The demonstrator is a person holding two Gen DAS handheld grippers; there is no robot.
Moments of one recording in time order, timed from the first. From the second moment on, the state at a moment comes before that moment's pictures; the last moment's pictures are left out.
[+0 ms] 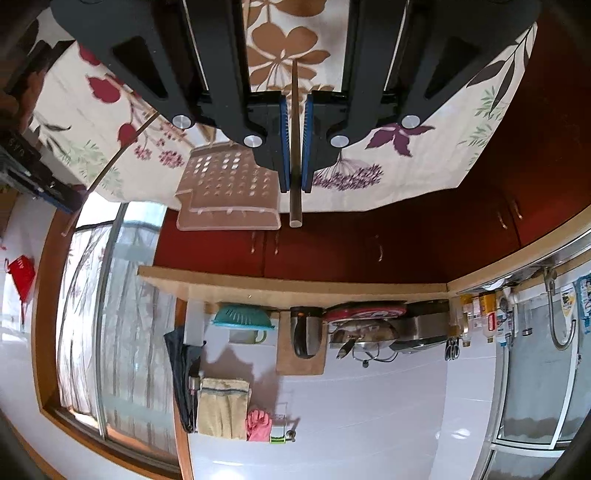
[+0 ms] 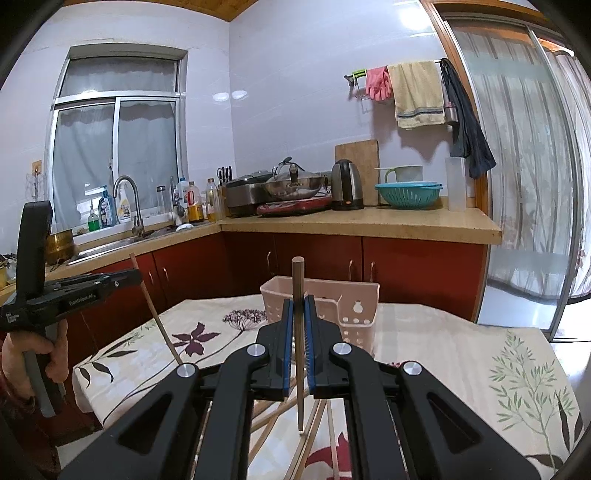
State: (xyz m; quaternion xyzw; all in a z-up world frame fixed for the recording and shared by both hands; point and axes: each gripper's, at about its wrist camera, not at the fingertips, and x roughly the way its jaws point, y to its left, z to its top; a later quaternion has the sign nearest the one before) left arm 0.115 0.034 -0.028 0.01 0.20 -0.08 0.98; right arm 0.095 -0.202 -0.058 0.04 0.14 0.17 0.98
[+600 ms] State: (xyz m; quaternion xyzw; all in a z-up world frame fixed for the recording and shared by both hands) left arm 0.182 -0.004 0.065 0.01 0.11 -0.14 0.98; right arm 0.155 -0.212 0.021 0.00 0.06 0.17 0.98
